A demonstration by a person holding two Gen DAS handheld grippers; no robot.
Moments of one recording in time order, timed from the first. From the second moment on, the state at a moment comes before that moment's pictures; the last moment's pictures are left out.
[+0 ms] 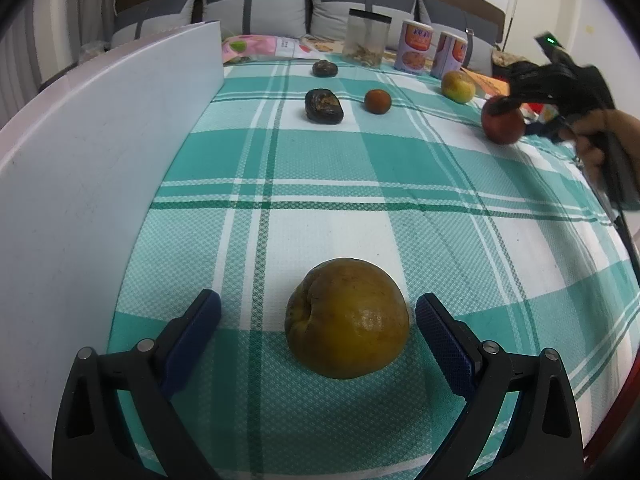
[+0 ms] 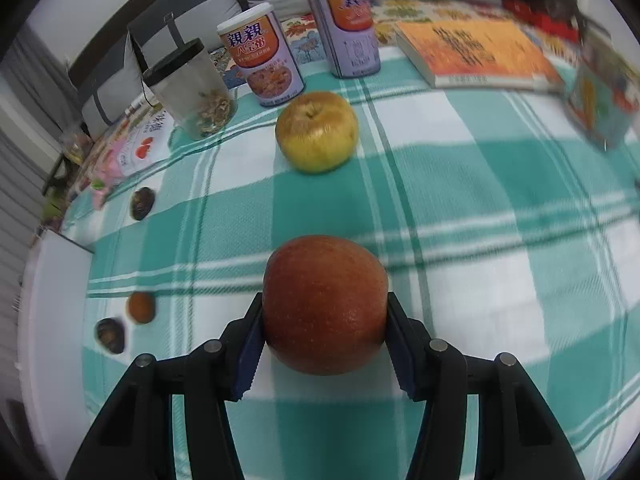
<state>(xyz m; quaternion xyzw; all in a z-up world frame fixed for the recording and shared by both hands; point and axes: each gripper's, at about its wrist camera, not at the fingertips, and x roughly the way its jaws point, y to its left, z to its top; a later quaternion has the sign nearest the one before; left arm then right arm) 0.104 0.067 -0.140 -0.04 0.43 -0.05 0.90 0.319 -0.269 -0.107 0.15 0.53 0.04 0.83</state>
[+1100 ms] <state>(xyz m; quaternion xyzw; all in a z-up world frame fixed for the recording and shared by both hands) 0.107 0.060 -0.143 0.00 0.44 -0.04 0.90 0.074 -0.296 -0.120 0.06 0.45 0.01 0.89</state>
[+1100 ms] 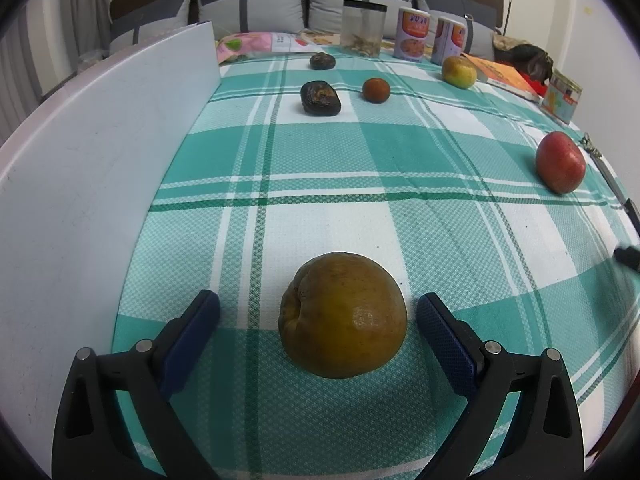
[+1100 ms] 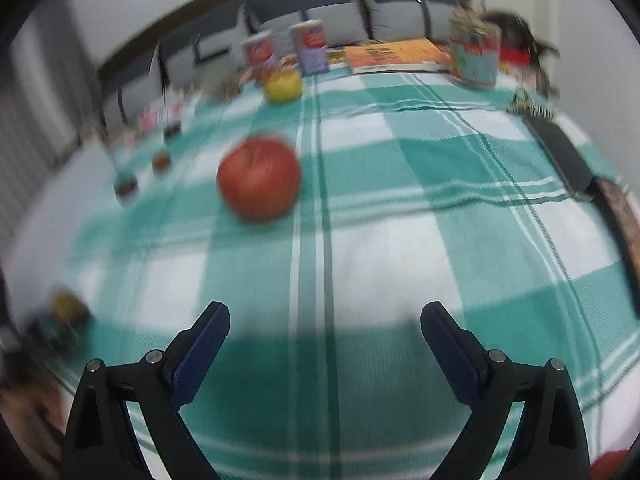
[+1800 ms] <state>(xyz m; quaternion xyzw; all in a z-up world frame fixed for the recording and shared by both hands) 0.108 0.059 -0.143 0.00 0.44 -0.04 0.90 0.061 -0.267 -0.142 -0.02 0.45 0.02 0.89</state>
